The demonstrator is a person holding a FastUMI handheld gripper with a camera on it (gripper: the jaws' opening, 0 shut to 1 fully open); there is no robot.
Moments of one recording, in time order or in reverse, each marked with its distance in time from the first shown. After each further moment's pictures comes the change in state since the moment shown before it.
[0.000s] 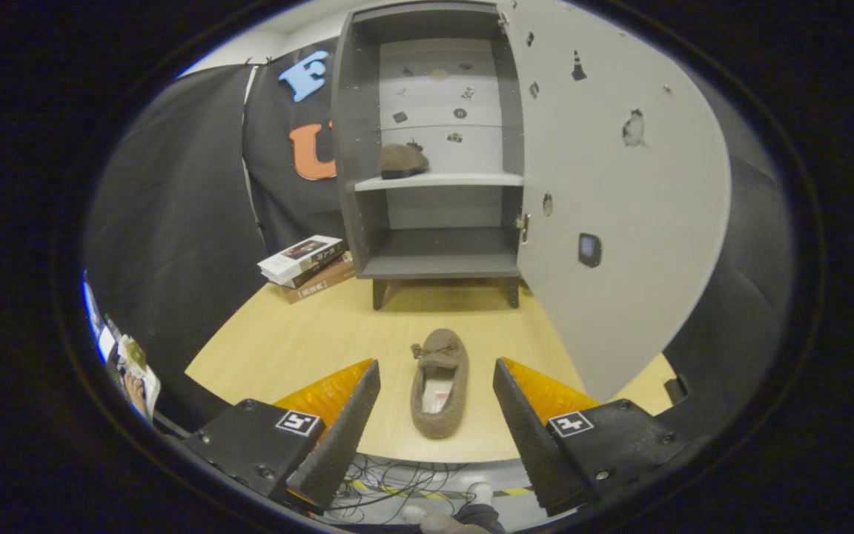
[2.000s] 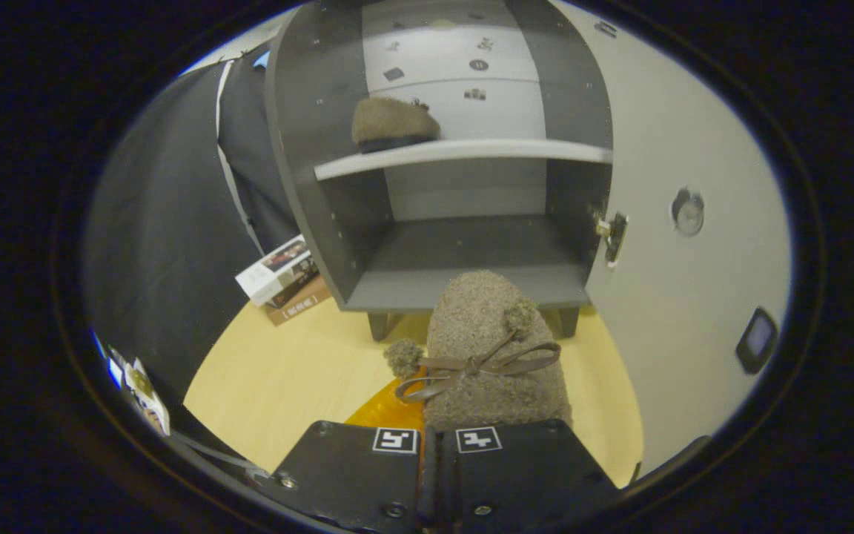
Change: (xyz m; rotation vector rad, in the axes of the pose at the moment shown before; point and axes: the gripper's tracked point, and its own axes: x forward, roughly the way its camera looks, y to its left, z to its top) arm 0.137 0.005 0.113 0.007 0.055 0.080
